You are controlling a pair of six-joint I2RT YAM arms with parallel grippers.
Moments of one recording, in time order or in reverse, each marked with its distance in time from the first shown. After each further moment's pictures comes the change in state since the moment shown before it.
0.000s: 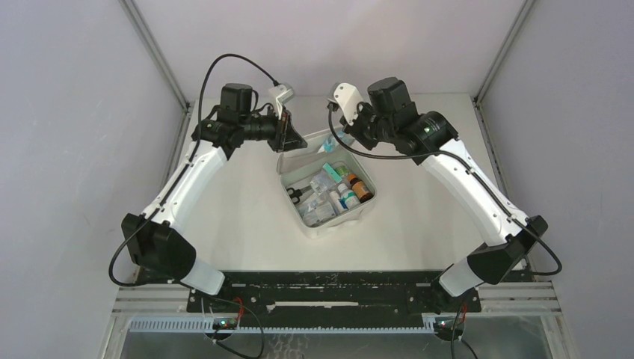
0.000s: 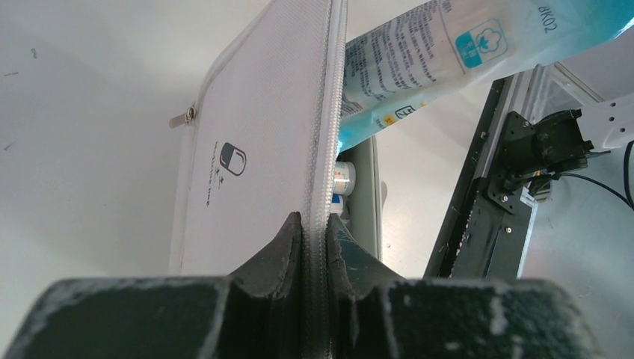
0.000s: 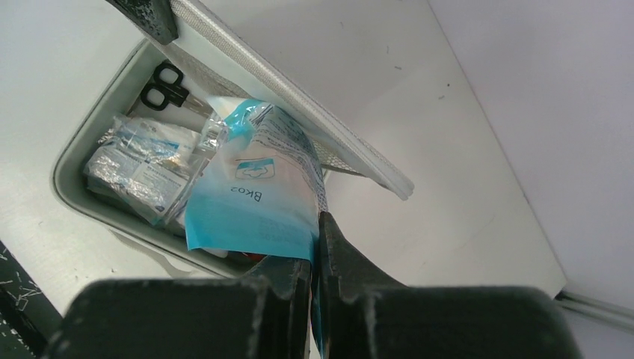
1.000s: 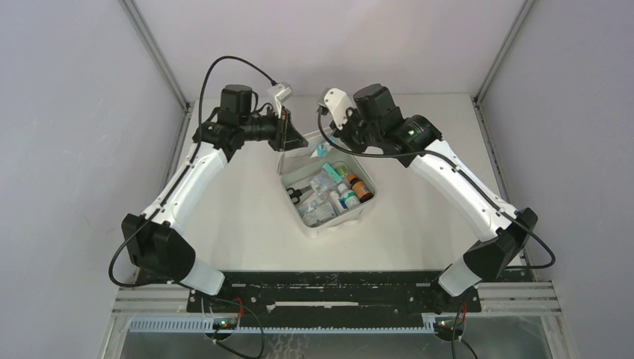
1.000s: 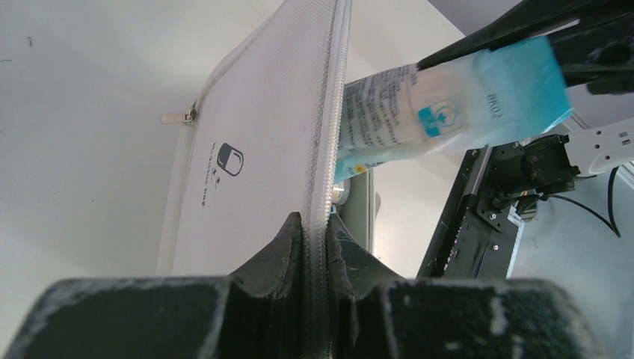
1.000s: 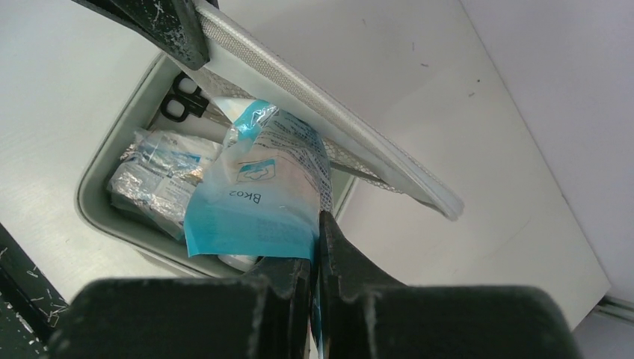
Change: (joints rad) left arm 0.000 -0.009 -0.036 0.065 -0.017 -0.089; right arm 0.053 0.013 -0.054 0.062 0.032 0.099
